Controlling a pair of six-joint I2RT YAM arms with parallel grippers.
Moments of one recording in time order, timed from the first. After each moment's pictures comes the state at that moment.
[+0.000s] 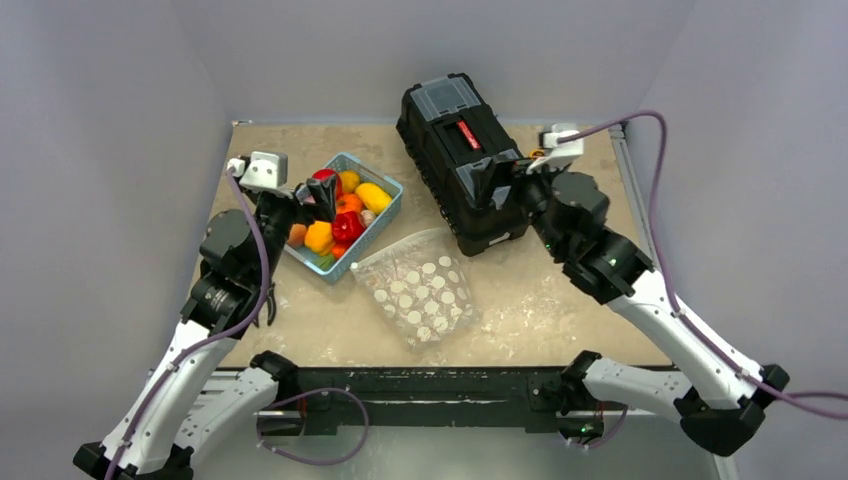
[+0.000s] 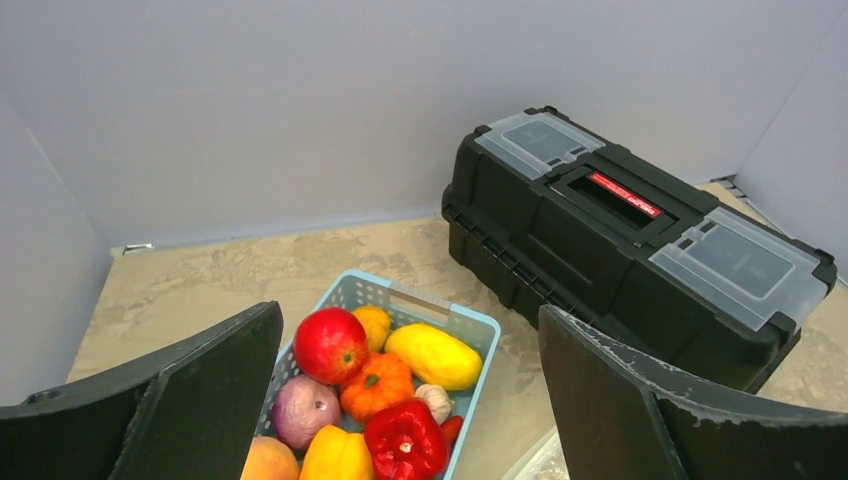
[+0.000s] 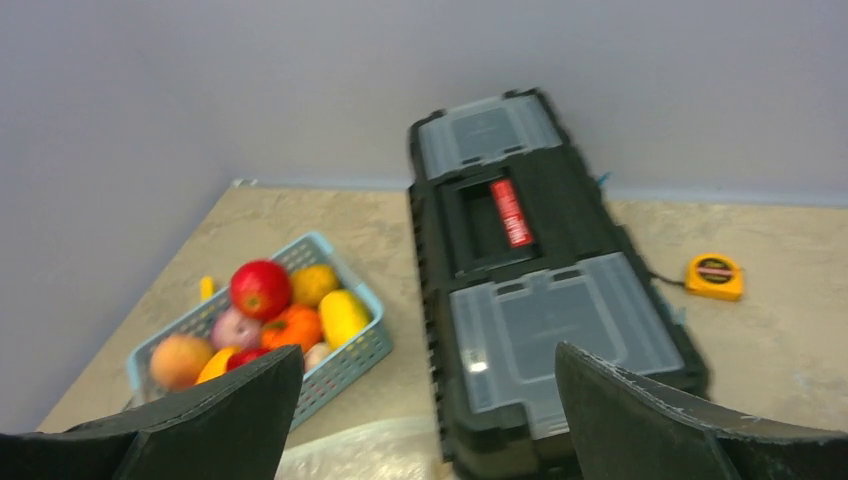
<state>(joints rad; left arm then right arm) -0.45 0.73 0.95 -0.12 -0.26 -0.02 0.66 1.00 1.20 -0.28 0.39 0.27</state>
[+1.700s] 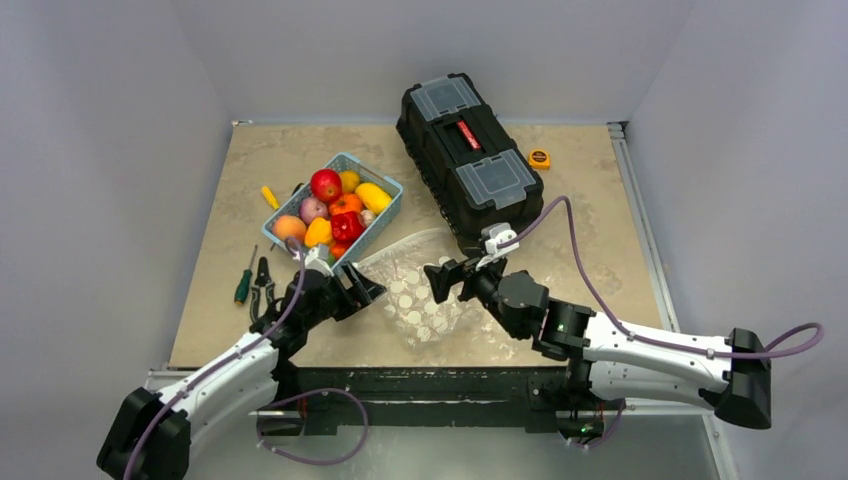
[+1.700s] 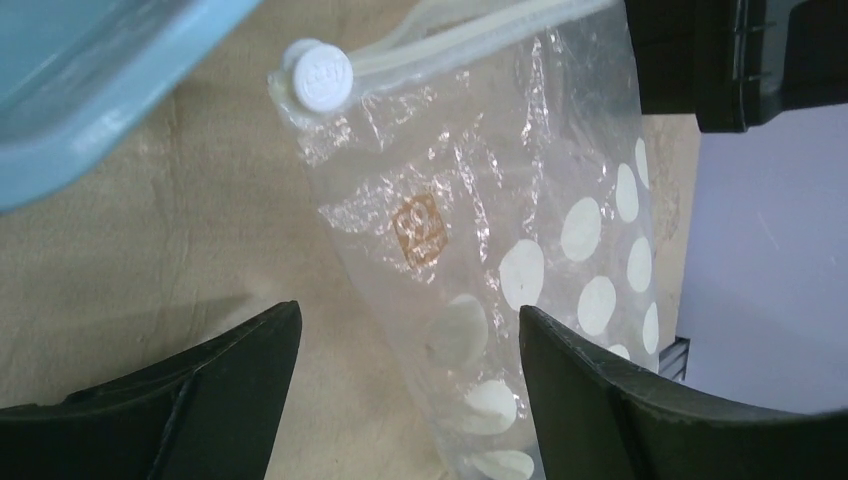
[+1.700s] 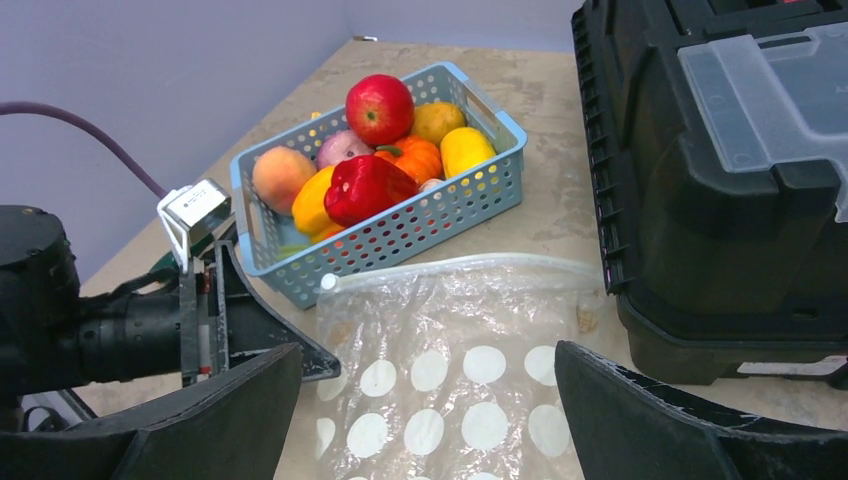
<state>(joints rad) -0.51 0.76 0.18 0.03 0.10 -0.99 1.19 0.92 0.61 0.16 0.61 0.34</state>
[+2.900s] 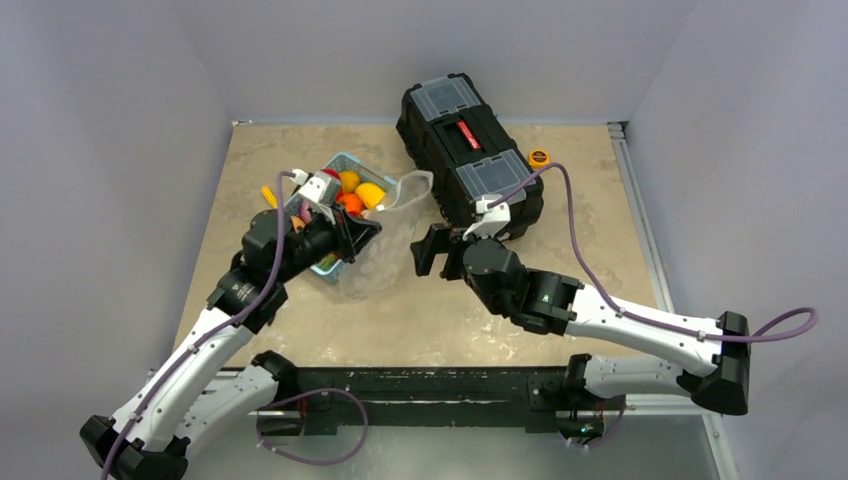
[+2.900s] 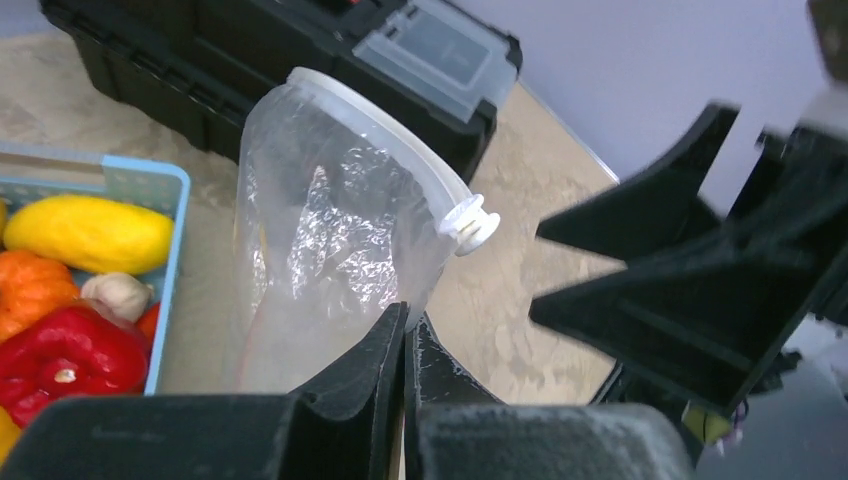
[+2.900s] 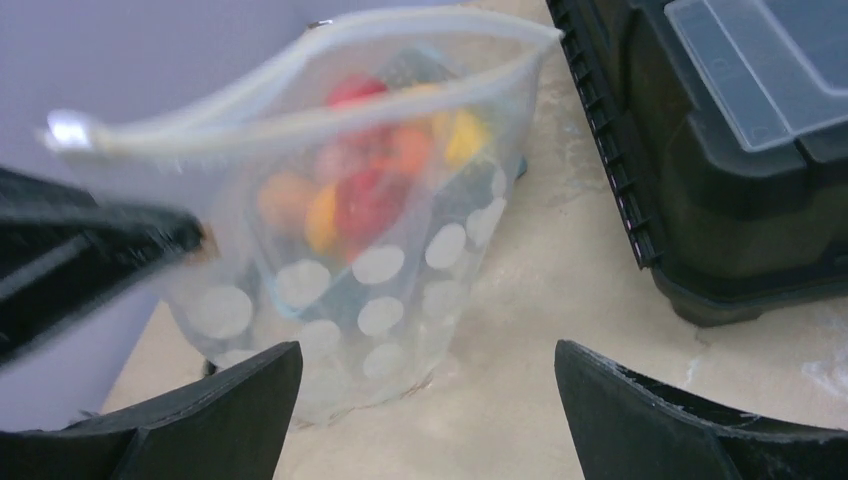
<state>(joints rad) -0.53 0.79 0.83 -0.16 0.22 -0.37 1.17 1.10 0.93 -0.16 0.66 0.63</state>
